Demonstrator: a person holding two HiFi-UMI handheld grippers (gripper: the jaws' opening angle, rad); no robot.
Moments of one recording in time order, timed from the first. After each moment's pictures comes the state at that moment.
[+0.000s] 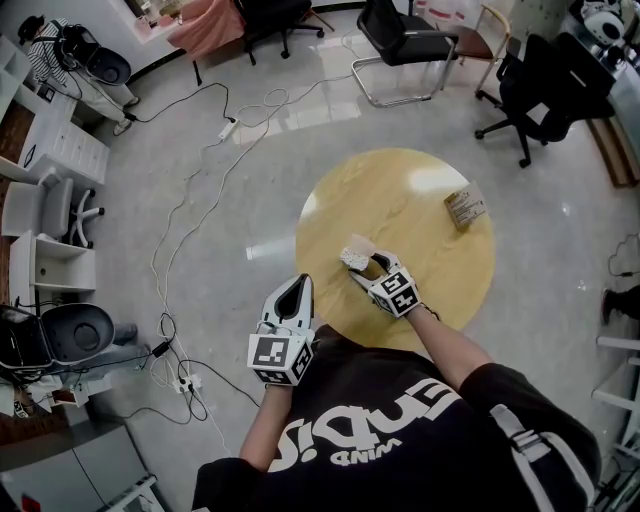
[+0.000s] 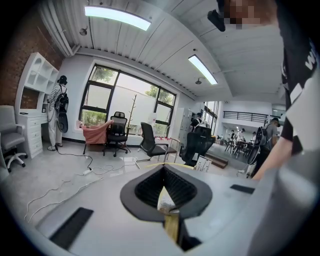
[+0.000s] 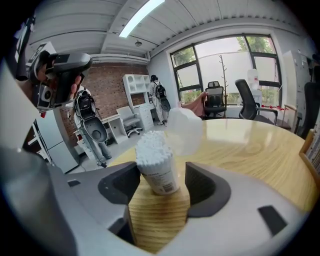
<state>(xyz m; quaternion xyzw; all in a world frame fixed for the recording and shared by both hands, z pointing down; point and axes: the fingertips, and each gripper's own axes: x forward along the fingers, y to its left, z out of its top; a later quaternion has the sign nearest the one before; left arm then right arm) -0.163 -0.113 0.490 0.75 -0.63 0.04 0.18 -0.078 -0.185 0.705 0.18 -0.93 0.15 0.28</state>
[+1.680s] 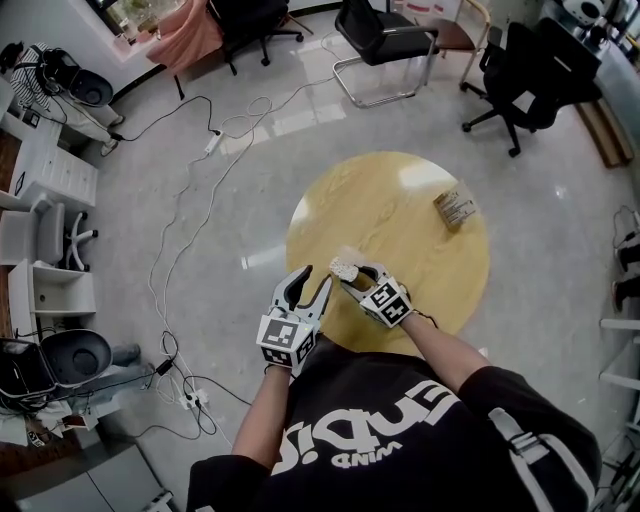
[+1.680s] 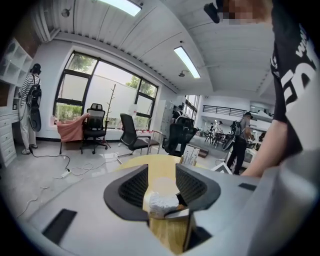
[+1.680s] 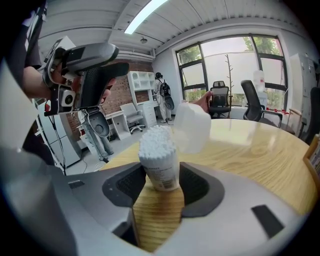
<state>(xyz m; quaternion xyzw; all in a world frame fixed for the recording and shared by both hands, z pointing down) -0.128 -0.166 0.538 0.83 -0.53 0.08 0.18 -0.084 -0.177 0.710 0.16 -0.93 0.13 0.30</state>
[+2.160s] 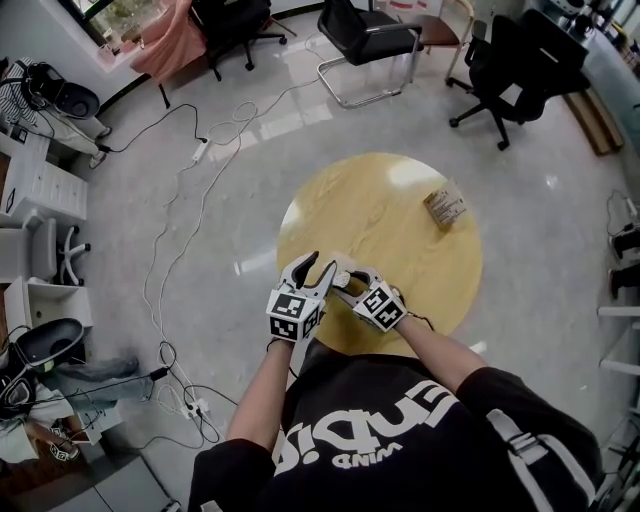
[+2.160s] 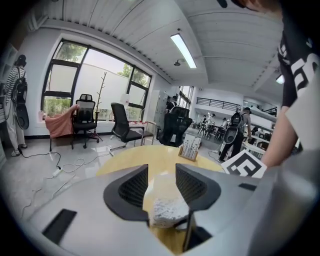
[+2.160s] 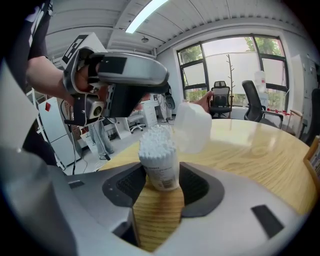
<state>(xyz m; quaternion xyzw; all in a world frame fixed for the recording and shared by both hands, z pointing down) -0.106 -0.218 0.590 0.84 -0.48 0.12 0.20 -0.084 -0.176 0.712 0.16 -0.93 0.13 0.30</state>
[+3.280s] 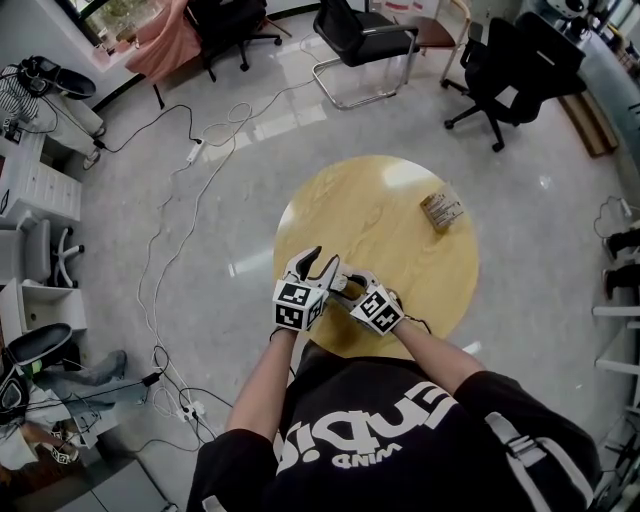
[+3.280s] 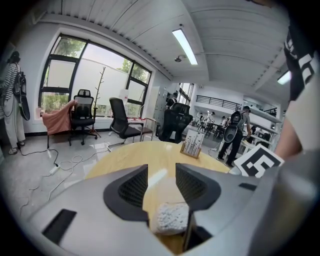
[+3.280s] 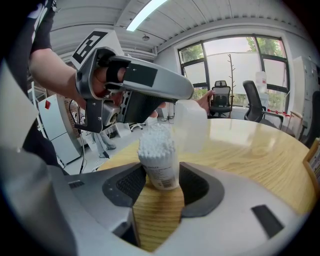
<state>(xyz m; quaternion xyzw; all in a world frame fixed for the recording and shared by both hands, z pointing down) -0.095 -0.243 0.617 0.85 -0.47 0.13 0.22 -0.082 -0.175 0.716 0.16 -0.93 0.12 0.31</state>
